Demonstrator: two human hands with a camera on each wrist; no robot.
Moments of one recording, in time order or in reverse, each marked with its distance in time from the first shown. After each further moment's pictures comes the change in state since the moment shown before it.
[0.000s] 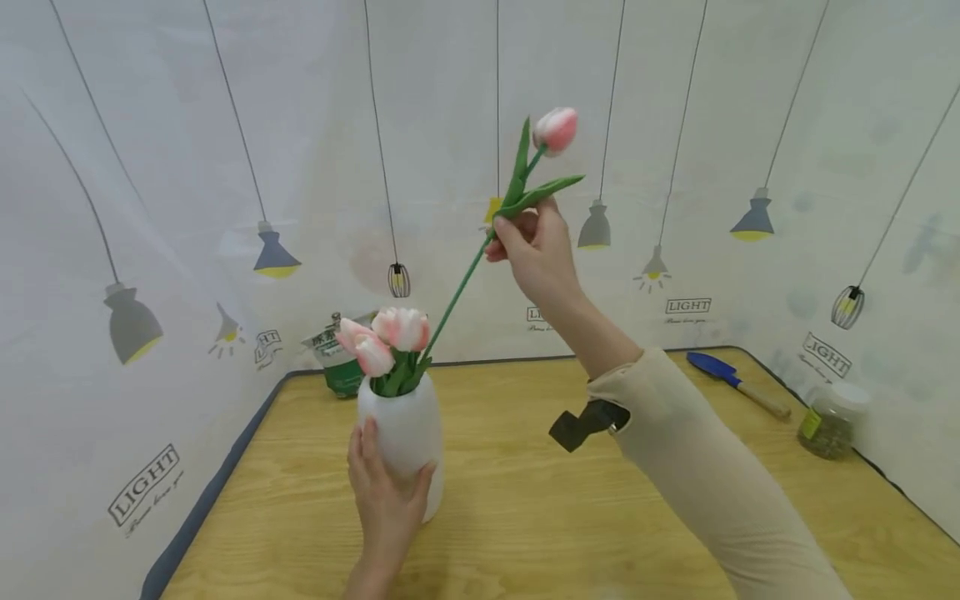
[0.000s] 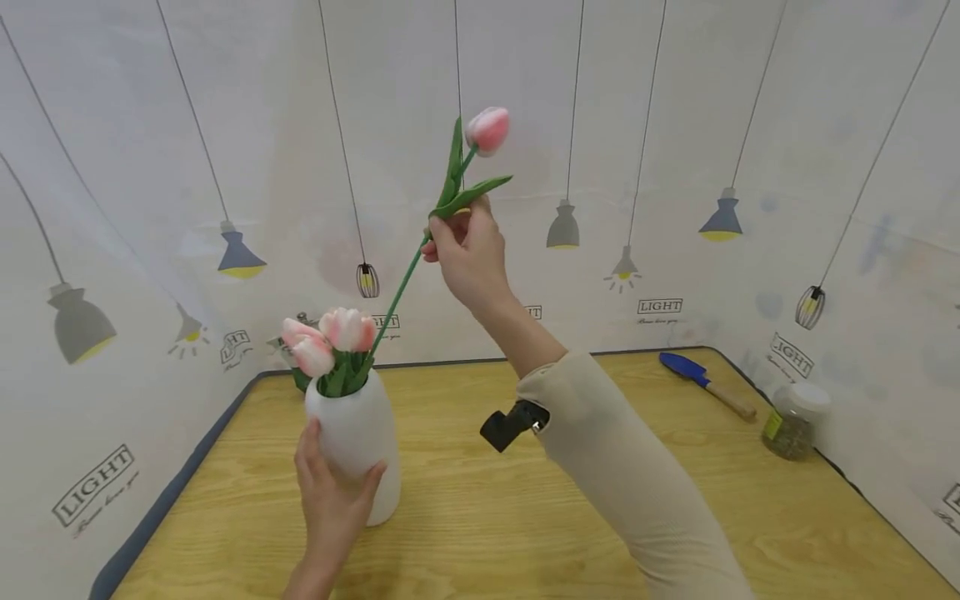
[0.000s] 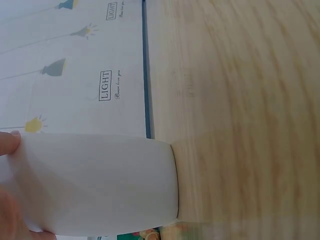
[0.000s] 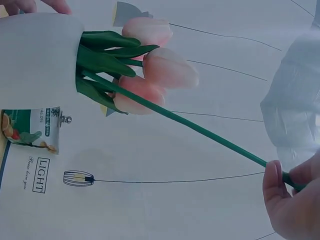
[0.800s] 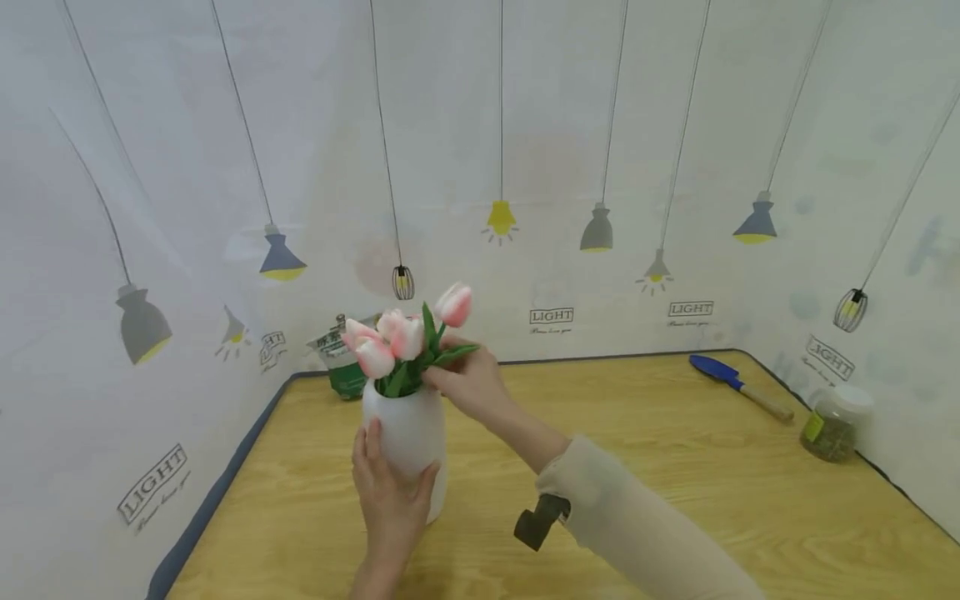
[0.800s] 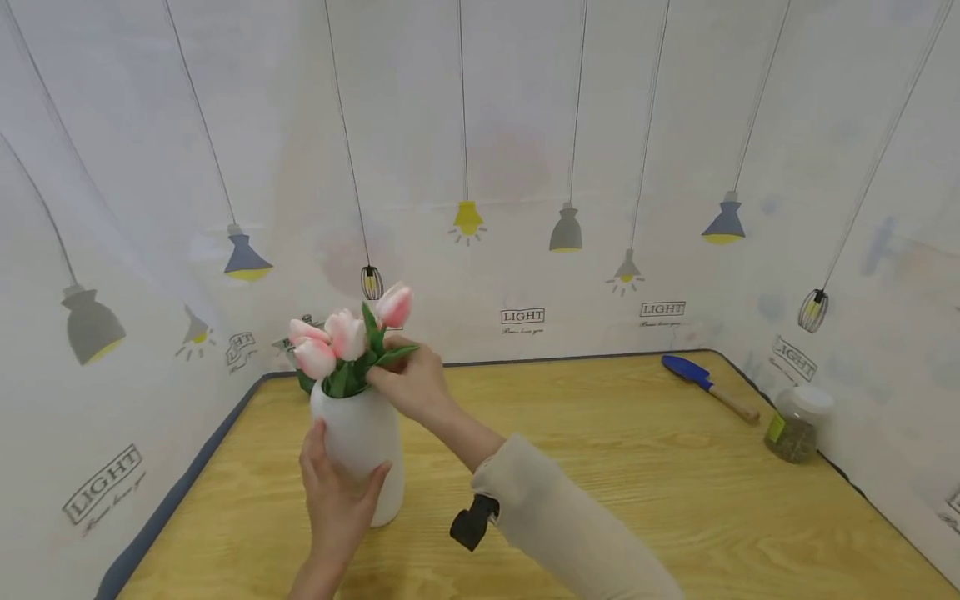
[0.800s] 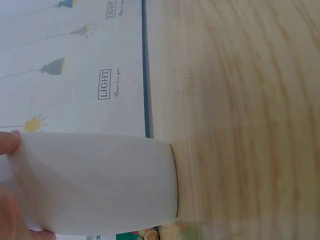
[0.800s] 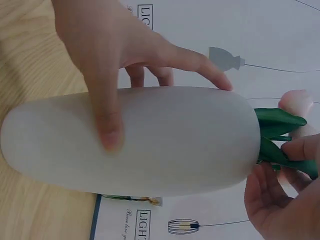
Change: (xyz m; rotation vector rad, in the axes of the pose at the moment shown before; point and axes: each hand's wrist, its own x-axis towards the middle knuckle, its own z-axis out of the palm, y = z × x) left_hand -0.001 0.002 0.001 -0.004 0.005 0.018; right_hand -0.080 0.079 0.060 -0.237 -0.238 0.239
